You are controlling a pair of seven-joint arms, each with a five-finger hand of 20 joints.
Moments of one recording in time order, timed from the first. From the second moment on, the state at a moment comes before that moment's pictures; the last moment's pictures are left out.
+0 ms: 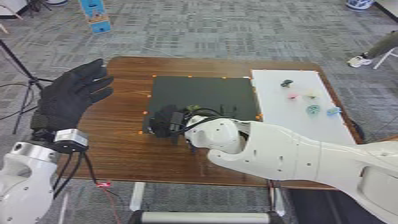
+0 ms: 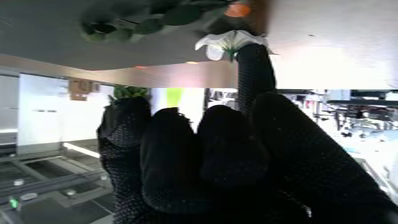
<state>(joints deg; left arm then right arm) 120.0 -49.9 -104.3 -122.4 37.8 -1.2 9.7 -31.4 -66.6 -1.9 -85.8 -121.3 0.3 12.0</state>
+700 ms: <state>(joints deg) 119.8 -49.9 -104.1 -122.4 37.8 -1.2 9.7 -30.3 -67.3 -3.7 -84.7 -121.1 3.1 16.0</state>
